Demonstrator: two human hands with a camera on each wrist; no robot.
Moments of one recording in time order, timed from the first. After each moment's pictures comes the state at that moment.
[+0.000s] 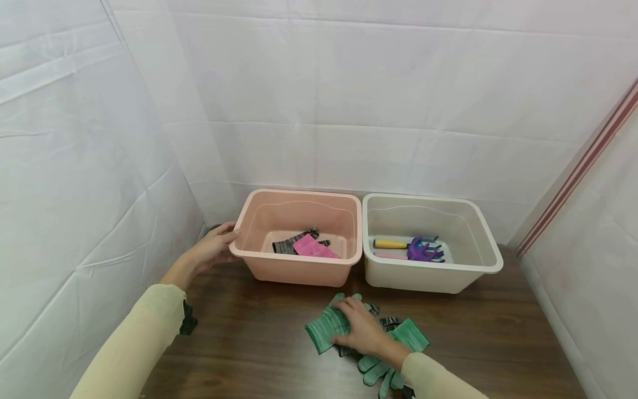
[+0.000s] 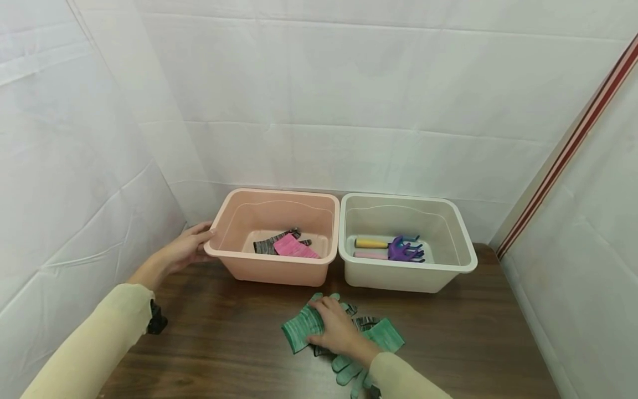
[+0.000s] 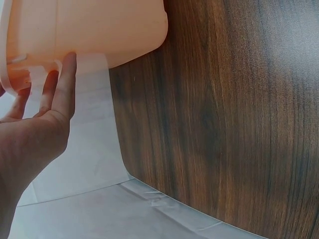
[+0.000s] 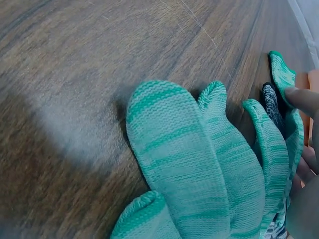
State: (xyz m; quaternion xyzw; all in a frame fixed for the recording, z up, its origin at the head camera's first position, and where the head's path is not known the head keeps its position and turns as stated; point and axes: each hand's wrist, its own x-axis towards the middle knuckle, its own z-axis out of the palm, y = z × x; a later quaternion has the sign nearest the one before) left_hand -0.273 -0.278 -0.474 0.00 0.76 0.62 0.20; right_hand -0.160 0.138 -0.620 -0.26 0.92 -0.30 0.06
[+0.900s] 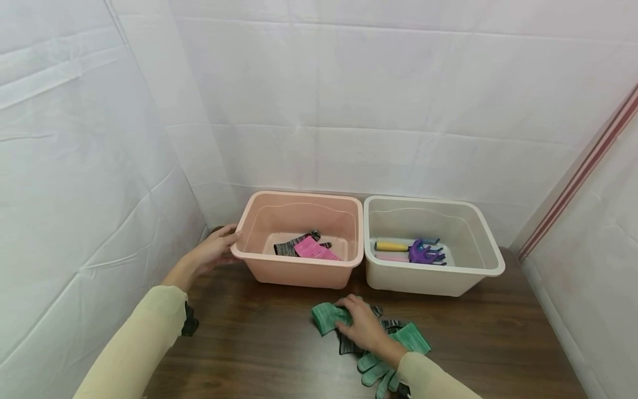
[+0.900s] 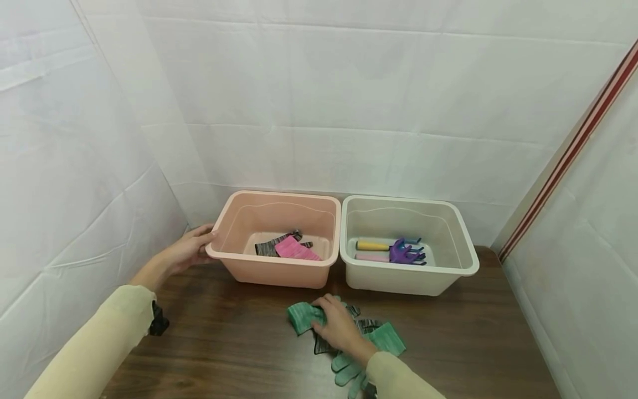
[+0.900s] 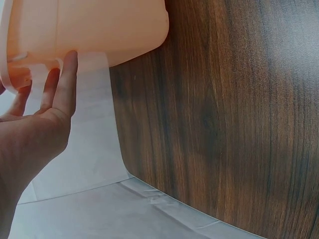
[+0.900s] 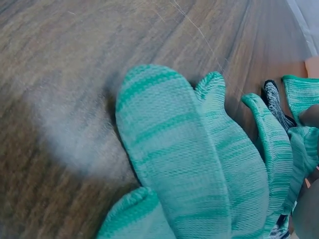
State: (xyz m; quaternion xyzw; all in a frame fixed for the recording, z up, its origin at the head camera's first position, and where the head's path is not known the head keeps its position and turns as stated) left_hand -0.274 -0.279 -0.473 -0.01 0.75 0.63 0.21; right_hand -0.169 0.133 -0.622 -0.24 0.91 -0.33 0.00
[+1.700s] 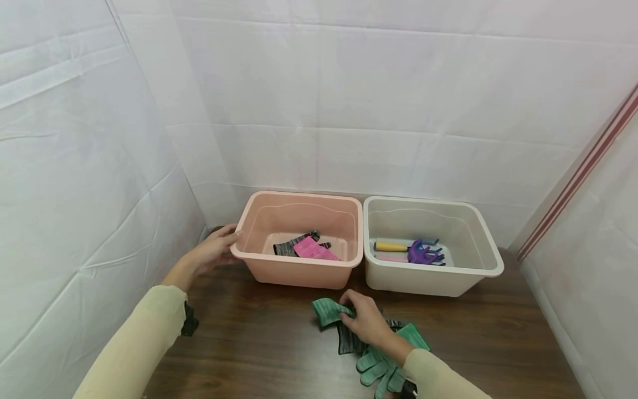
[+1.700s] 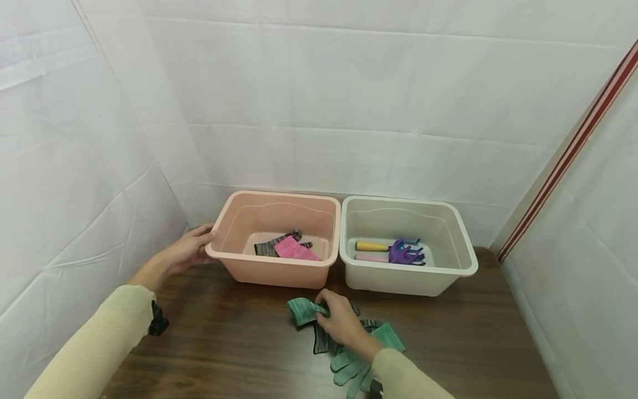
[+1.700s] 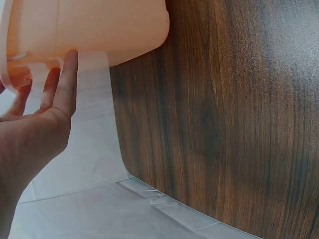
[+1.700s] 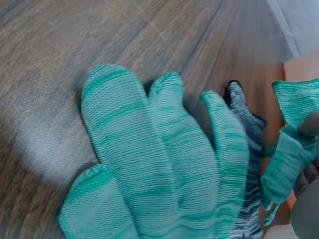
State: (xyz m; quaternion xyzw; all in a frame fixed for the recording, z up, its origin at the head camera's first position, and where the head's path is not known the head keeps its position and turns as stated) left_hand -0.273 -0.279 -0.474 0.00 0.75 0.63 0.21; right_hand -0.173 0.140 -0.602 -0.24 0.89 -0.38 -0.02
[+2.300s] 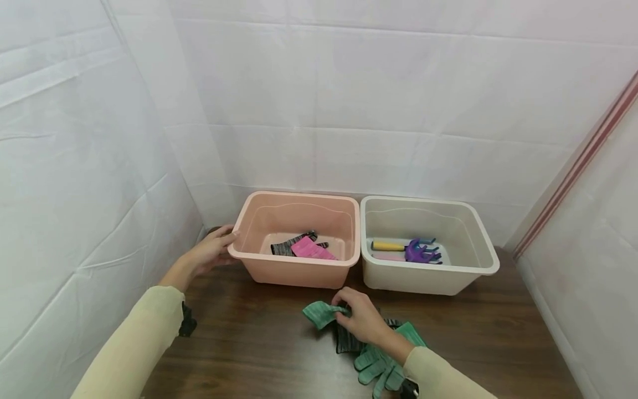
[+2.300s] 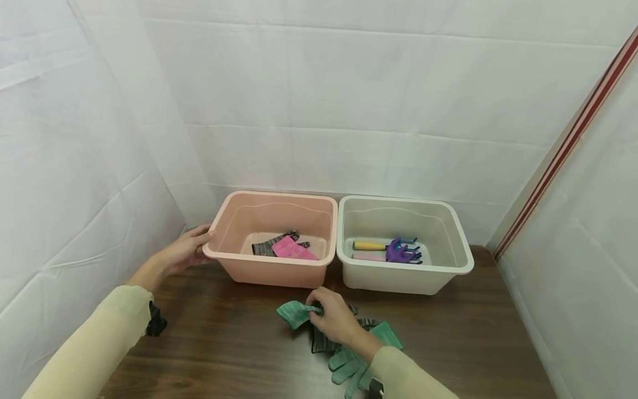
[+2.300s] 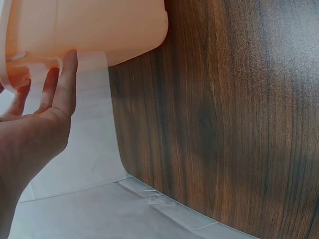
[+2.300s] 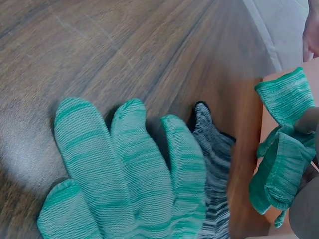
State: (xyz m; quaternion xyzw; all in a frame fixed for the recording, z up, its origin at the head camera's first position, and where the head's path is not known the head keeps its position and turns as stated) left_hand -0.274 -0.278 -0.474 -0.02 0.75 0.63 0.21; right_hand -0.167 0.136 -0.574 -0.28 0.88 -0.39 -0.01
